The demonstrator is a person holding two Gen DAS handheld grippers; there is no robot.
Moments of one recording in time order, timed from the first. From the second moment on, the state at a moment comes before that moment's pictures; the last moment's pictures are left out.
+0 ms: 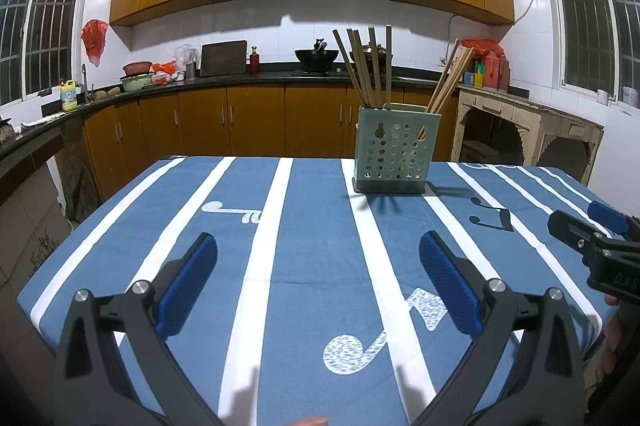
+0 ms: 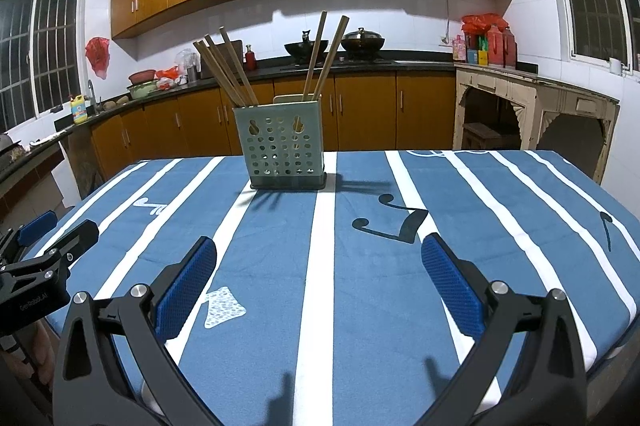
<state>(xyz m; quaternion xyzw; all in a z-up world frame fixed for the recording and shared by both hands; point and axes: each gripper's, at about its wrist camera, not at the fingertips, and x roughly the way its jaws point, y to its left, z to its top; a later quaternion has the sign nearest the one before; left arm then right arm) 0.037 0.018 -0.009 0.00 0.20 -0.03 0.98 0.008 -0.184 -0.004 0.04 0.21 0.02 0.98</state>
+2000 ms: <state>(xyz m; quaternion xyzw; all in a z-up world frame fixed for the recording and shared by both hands) 0.037 0.013 -0.018 0.00 0.20 -0.03 0.98 0.009 -0.183 -0.003 0.04 0.21 0.02 0.98</state>
